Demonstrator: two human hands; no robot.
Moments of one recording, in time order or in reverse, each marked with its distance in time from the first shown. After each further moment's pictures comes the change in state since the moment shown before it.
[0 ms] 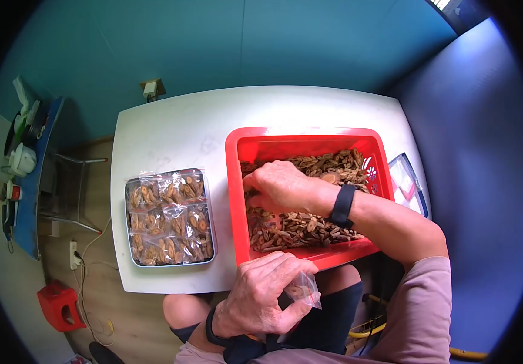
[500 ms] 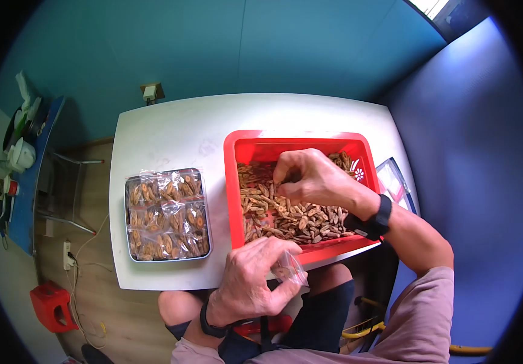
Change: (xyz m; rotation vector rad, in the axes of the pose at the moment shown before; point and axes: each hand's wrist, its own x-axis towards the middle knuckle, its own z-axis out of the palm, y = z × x) left_hand 0.000 0.003 -0.003 0.085 0.087 -0.046; right_hand -0.061 -0.016 -0.055 0.656 0.215 0.223
